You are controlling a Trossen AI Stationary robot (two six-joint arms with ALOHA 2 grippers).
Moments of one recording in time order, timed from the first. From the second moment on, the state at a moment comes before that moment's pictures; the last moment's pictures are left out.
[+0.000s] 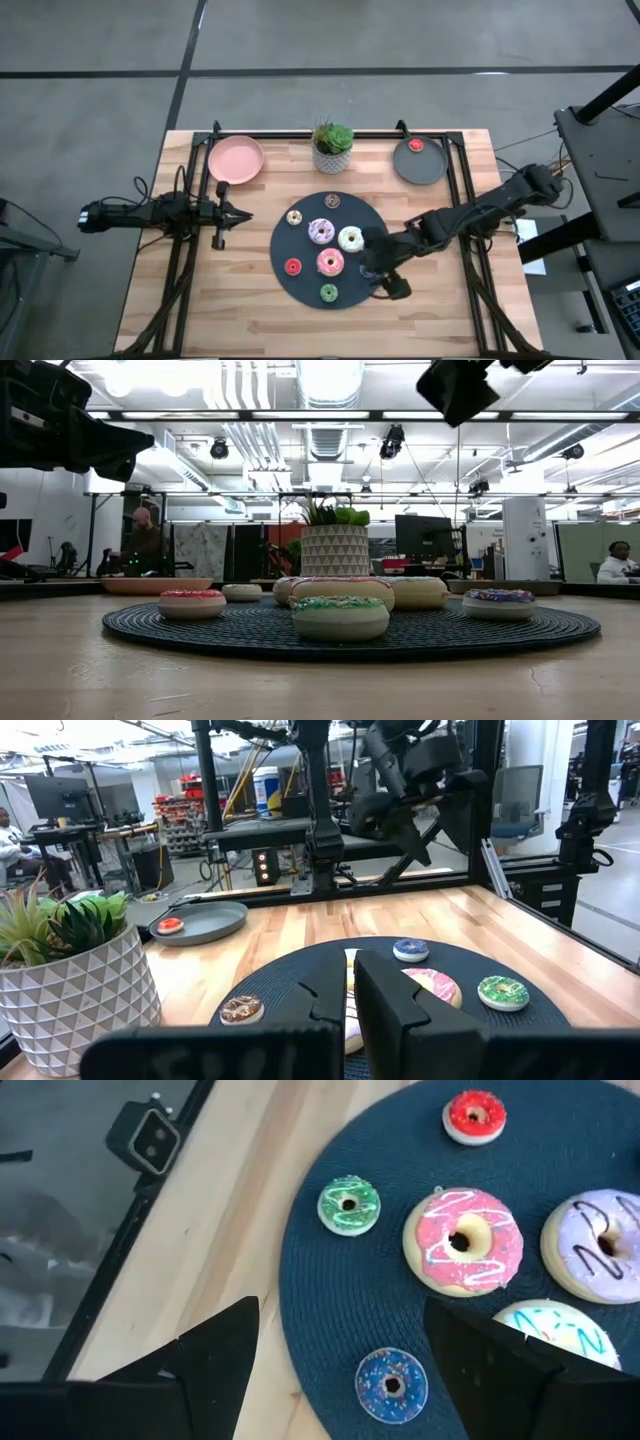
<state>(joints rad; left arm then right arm) -0.04 0.03 0.01 0.02 -0.02 0.10 0.38 1.49 1.13 -0.56 -0.09 0.13</state>
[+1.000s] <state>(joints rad) -0.04 0.04 0.01 0.02 -0.02 0.10 0.36 1.67 1.15 -0.70 -0.08 0.09</state>
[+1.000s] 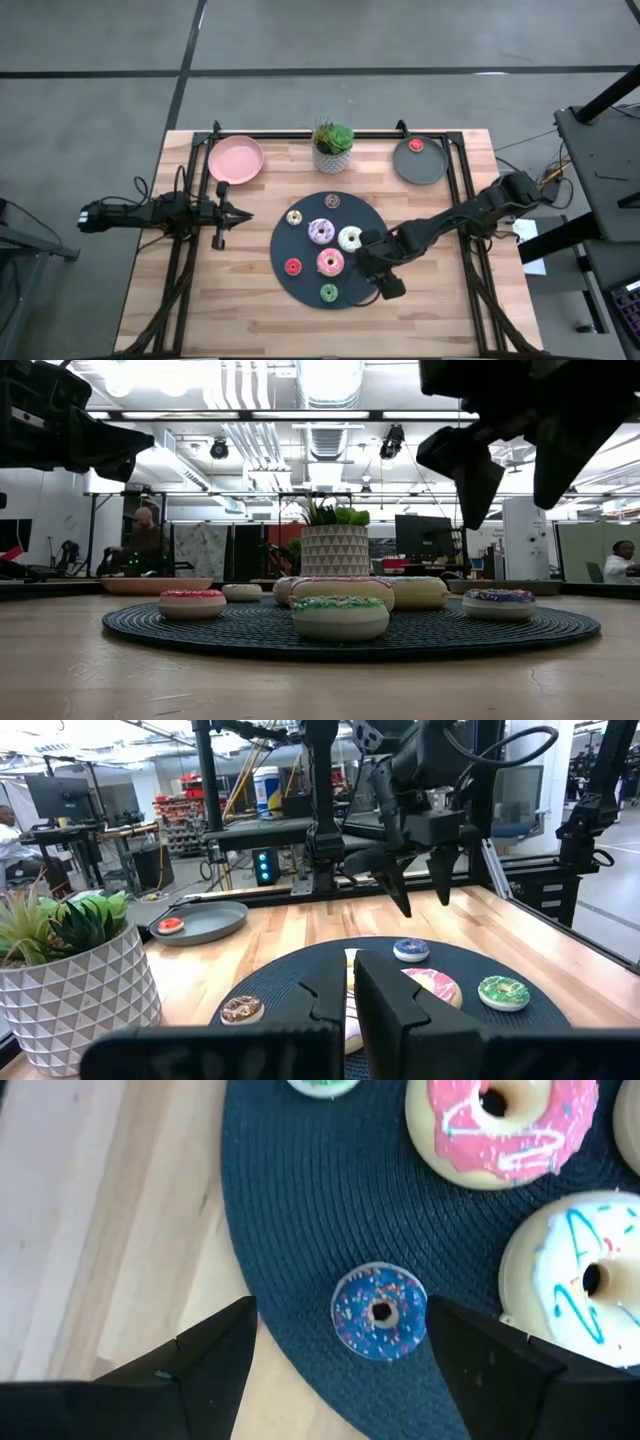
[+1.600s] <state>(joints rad) -0.04 0.04 0.01 0.02 -0.02 0.10 0.34 1.67 1.11 -0.69 -0.08 0.01</state>
